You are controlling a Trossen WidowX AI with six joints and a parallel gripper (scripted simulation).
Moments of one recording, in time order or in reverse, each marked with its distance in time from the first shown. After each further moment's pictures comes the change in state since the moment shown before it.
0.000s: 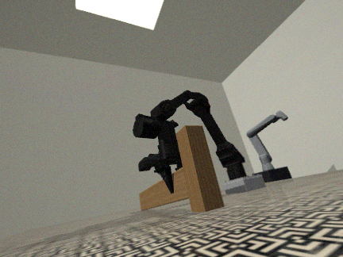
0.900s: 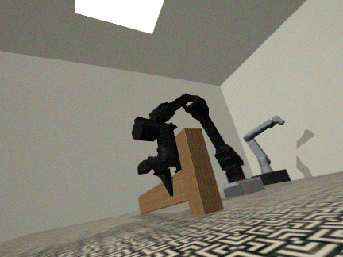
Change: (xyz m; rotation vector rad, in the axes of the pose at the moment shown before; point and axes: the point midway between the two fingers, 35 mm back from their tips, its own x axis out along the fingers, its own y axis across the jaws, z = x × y) arm -0.001 0.000 -0.002 0.000 0.002 -0.006
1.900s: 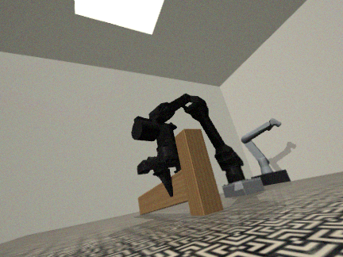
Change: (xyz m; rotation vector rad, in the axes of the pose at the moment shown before) arm -0.001 0.002 -0.003 0.003 0.002 0.001
